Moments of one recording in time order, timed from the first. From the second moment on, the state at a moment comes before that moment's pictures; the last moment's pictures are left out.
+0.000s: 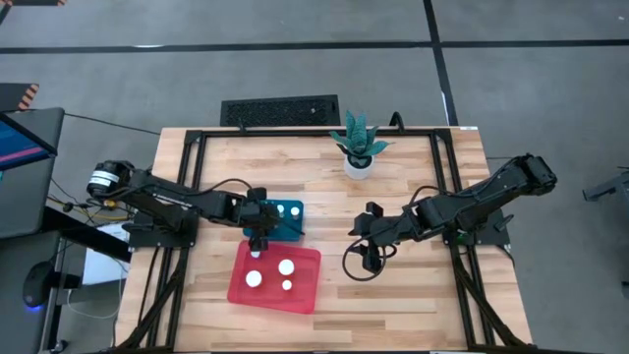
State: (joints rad) left arm -0.11 1.39 0.75 -0.46 -0.24 -0.09; right arm 0.34 1.36 1.02 -0.42 0.21 0.47
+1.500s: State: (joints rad) left arm -0.11 1.34 1.76 -0.99 -0.22 -0.15; right arm 0.22 0.75 1.22 -0.62 0.21 0.15
